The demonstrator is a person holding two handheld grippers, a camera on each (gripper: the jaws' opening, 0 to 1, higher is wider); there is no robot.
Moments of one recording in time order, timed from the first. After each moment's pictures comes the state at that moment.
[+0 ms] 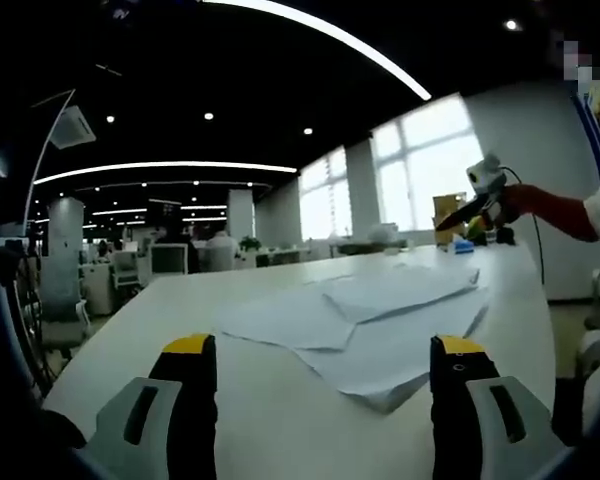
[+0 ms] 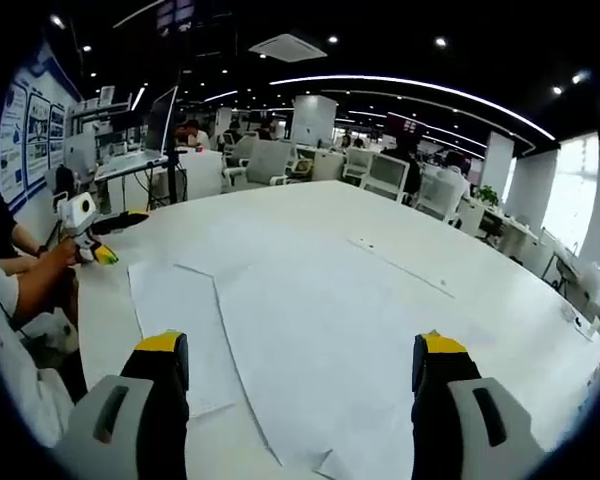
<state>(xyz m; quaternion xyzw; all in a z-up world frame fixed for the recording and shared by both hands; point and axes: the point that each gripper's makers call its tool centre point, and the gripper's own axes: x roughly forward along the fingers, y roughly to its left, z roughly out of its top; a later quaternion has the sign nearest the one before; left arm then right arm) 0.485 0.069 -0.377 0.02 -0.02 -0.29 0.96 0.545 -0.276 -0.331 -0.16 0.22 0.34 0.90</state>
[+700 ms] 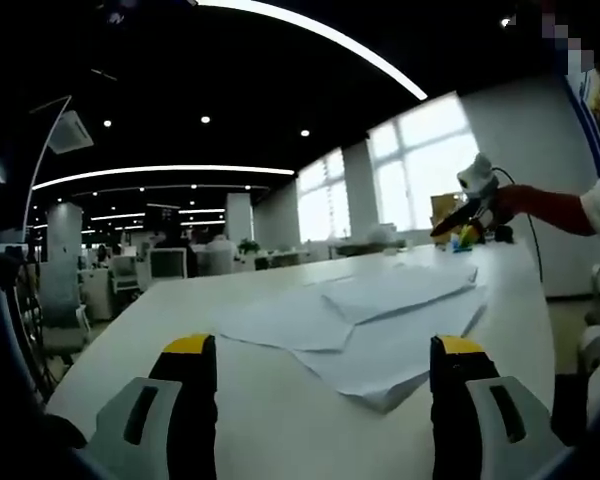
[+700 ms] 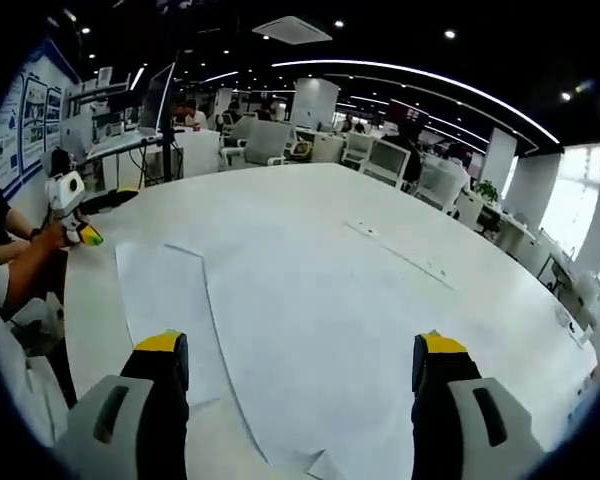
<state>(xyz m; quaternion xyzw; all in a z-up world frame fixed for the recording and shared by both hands) 0.481 0.071 -0.374 0.03 -0.03 -0.29 0.96 0.553 -0.270 -0.348 -0.18 0.24 0.33 0.89</state>
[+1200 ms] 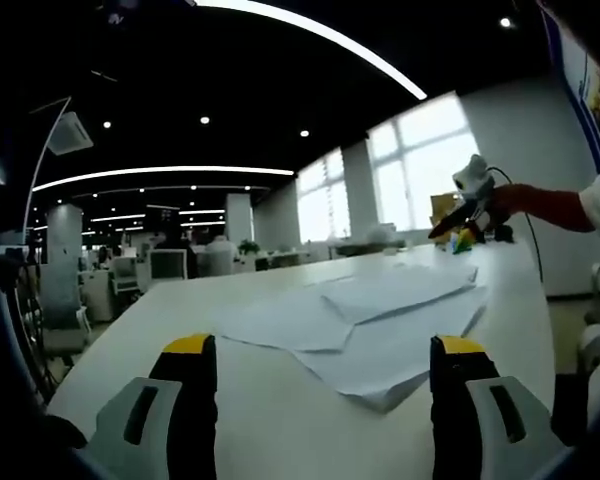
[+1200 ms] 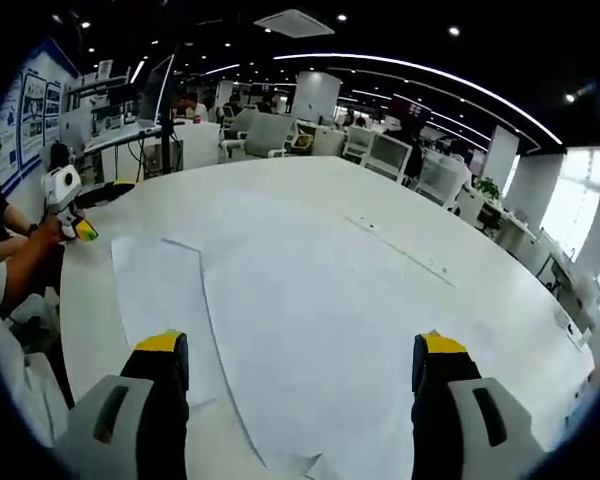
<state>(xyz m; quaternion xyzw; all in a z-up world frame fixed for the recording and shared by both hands) 0.483 0.070 -0.374 0.03 -0.03 -0.29 0.96 0.560 -0.268 -0.353 -0.19 0.26 0.33 0.89</state>
